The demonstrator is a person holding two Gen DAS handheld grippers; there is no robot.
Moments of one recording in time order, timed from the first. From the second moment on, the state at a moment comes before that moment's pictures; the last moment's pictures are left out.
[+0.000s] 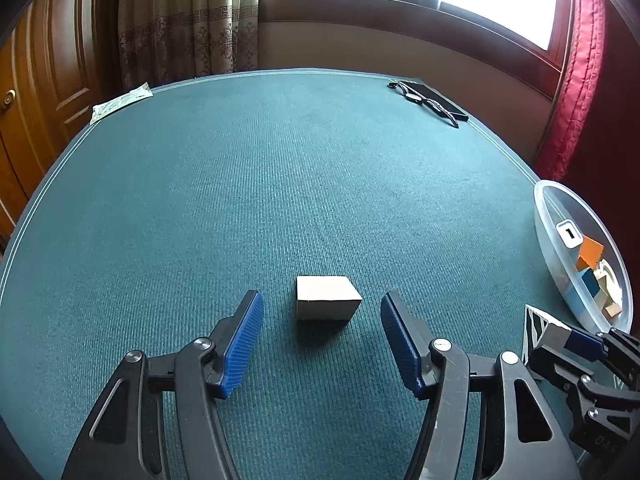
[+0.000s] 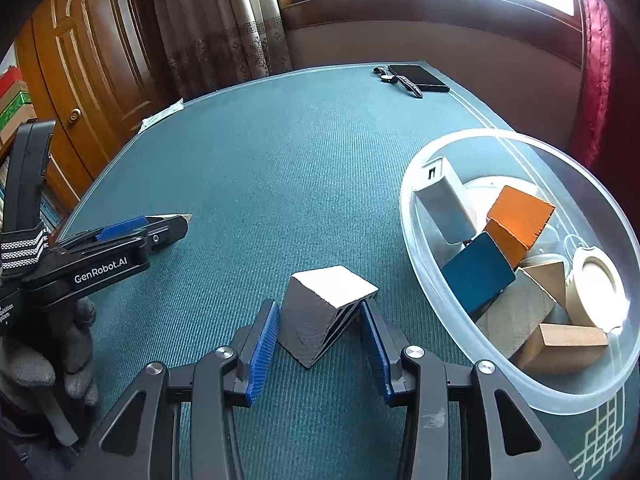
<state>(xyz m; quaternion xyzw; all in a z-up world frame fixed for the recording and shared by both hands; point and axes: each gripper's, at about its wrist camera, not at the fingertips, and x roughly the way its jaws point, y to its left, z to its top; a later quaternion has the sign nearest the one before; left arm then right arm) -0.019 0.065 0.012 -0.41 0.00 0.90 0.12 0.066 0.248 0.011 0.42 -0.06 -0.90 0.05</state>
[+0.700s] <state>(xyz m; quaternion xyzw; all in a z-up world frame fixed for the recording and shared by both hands) -0.018 0.063 0.014 -0.41 0.00 0.91 0.10 0.073 0.234 0.024 0.39 -0.05 -0.92 0.09</state>
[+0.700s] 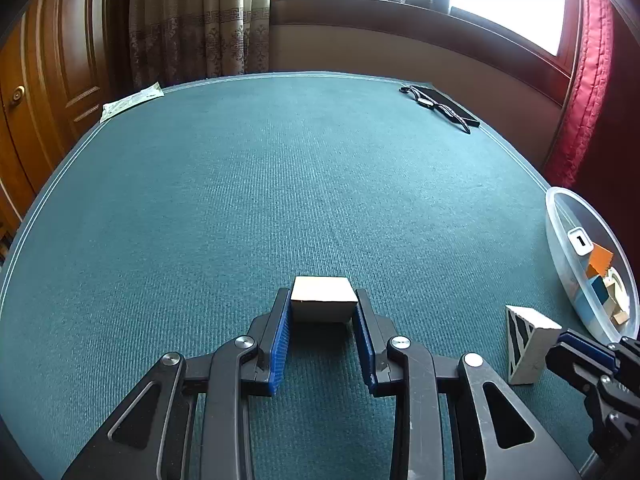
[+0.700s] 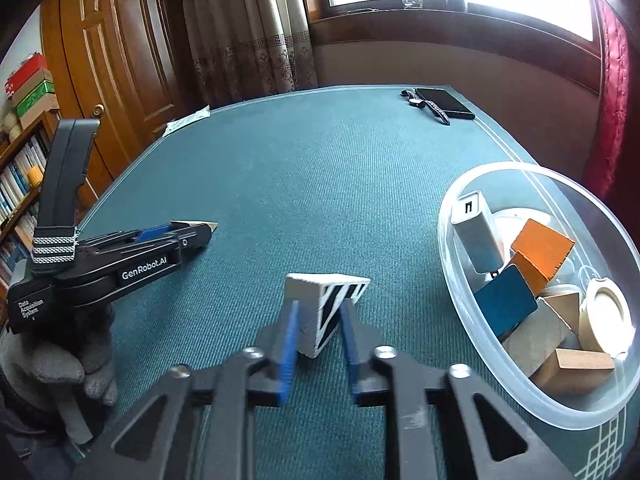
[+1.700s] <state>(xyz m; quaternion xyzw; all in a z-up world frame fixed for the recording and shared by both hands) -0.017 0.063 0.013 -0.40 0.00 0.91 0.10 0.059 0.213 0.028 0.38 -0.02 -0.92 0.08</state>
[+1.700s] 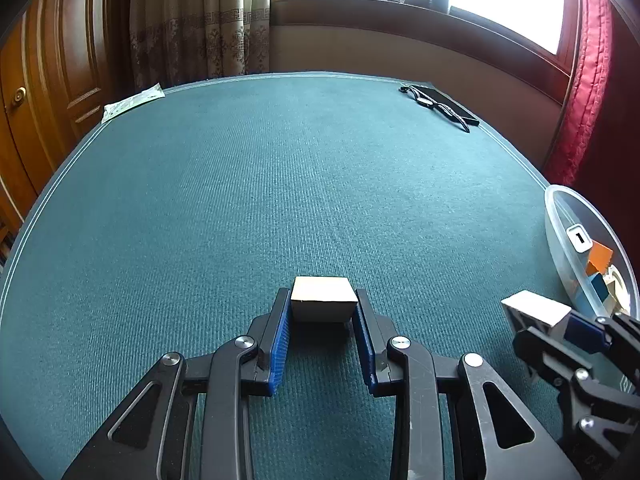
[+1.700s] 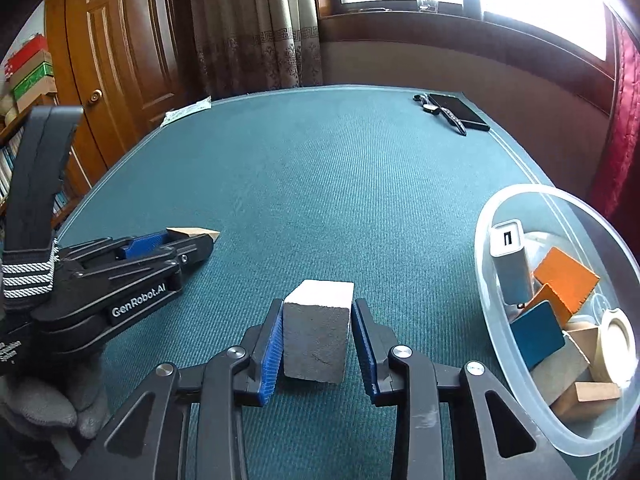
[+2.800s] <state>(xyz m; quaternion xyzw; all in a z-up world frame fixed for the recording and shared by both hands) -0.001 0.100 0.029 -0.39 0.03 0.91 0.13 0.082 0.377 0.053 0.32 -0.16 -0.93 -0.09</state>
